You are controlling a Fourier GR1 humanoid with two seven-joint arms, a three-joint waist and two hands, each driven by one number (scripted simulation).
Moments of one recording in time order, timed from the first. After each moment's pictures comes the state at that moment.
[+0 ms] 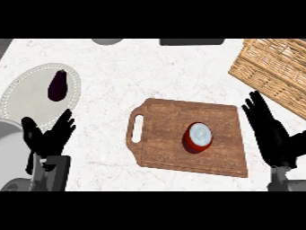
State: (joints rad) left arm -0.06 0.34 -0.18 -1.30 0.40 0.18 0.19; right arm -0.04 -0.24 0.08 -1.53 -0.33 -0.11 0.06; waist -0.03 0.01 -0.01
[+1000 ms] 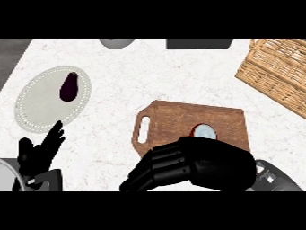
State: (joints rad) left arm 0.06 0.47 -0.28 -1.38 0.37 0.23 0.09; right arm -0.43 -0.31 0.54 -1.90 -0.13 0.53 0.00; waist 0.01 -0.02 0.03
